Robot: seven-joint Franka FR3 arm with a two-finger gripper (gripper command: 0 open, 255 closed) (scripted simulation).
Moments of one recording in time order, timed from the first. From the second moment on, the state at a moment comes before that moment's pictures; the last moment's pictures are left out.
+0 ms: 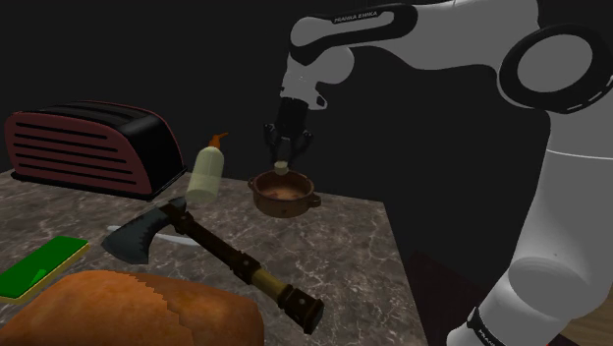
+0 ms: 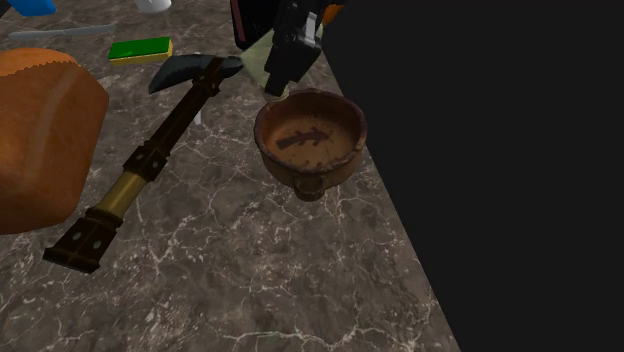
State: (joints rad) arm -0.23 0.27 0.34 -1.61 0.35 1.67 1.07
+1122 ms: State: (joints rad) arm -0.21 0.27 0.32 -1.65 0.33 1.79 1.01
